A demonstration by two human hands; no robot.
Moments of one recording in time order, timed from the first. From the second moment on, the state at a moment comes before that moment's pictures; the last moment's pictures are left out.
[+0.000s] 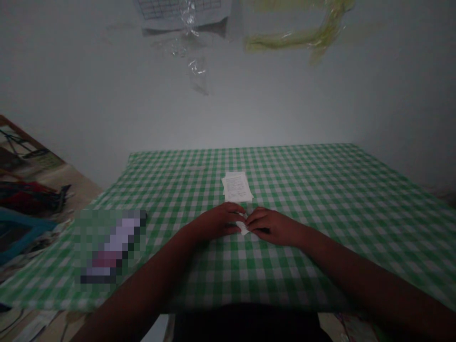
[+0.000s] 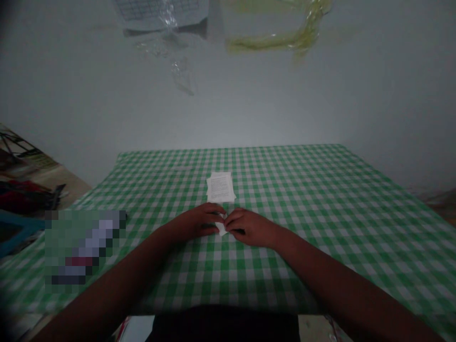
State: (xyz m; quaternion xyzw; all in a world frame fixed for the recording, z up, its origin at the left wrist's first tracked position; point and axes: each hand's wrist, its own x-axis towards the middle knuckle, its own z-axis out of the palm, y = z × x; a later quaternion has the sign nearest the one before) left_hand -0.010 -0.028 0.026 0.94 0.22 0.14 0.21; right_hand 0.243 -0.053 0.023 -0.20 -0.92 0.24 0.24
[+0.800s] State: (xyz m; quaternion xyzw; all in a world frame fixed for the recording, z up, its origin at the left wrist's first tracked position) left_hand -0.011 -0.029 0.026 0.94 0.22 0.15 0.23; right_hand 0.237 -0.053 0.016 -0.21 -0.92 0.22 0.25
